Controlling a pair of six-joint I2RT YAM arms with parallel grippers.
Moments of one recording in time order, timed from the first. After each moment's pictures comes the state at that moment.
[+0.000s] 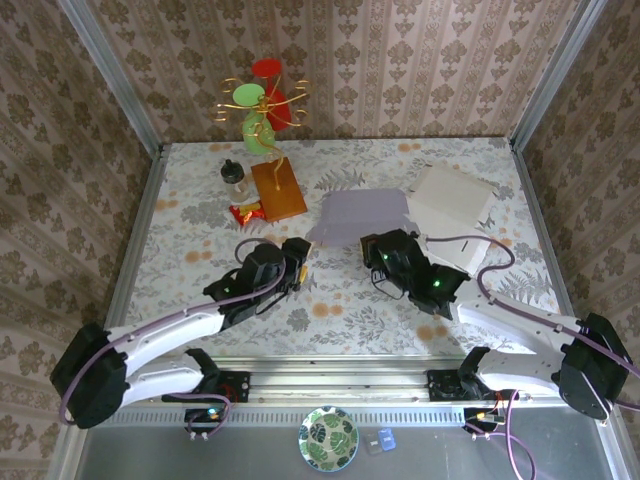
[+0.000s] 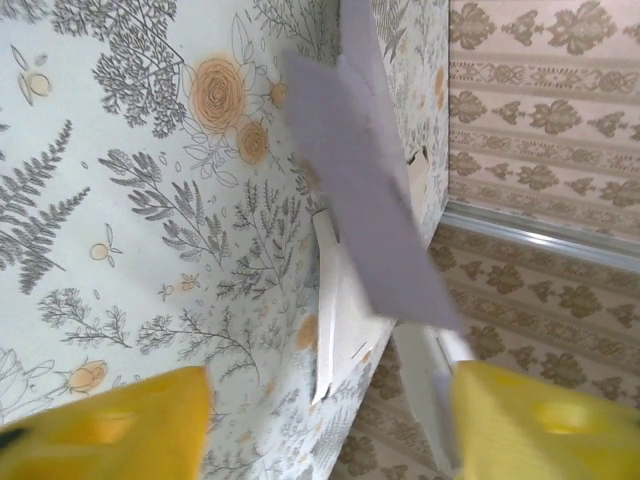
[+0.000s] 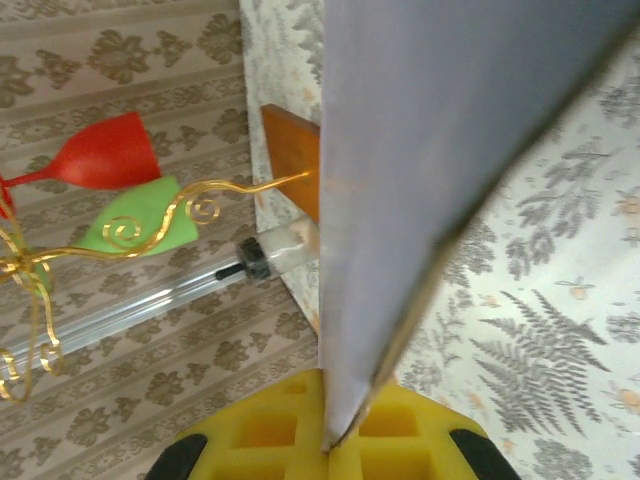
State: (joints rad) left arm -0.86 1.07 0.55 0.03 -0.12 -1.71; right arm 0.77 1.15 0.76 -0.12 0.30 1.89
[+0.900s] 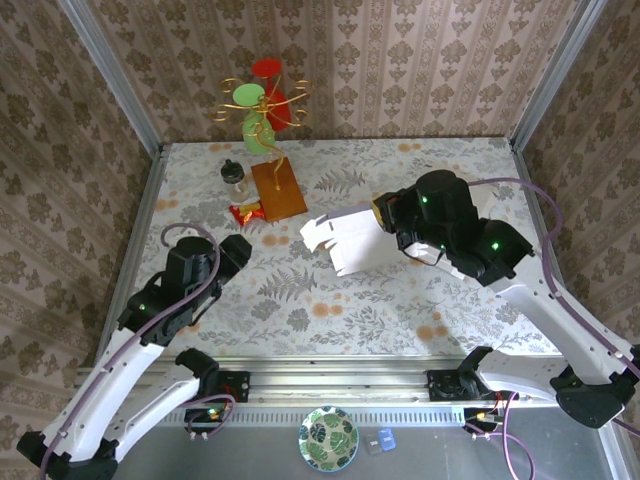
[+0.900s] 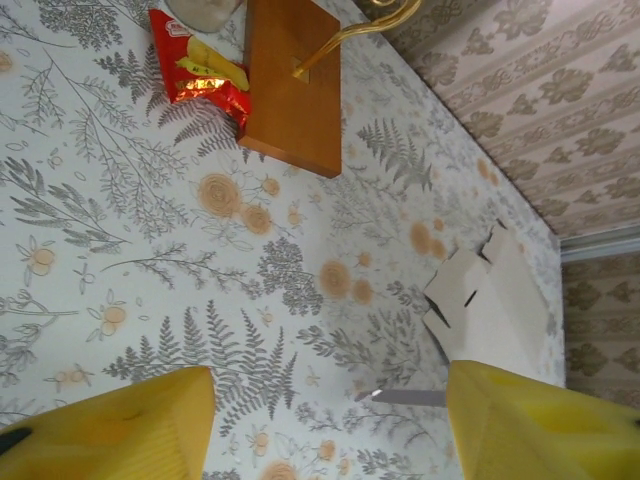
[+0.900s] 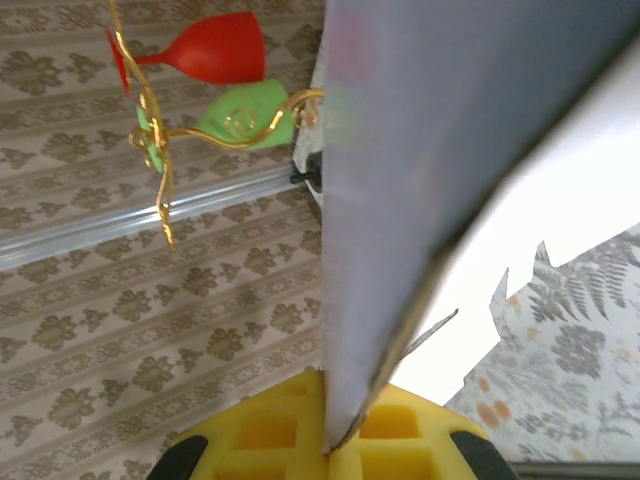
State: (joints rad) left arm -0.57 0.67 0.82 -0.73 -0.16 -1.02; right arm 0.67 1.12 1.35 -0.72 0.04 1.68
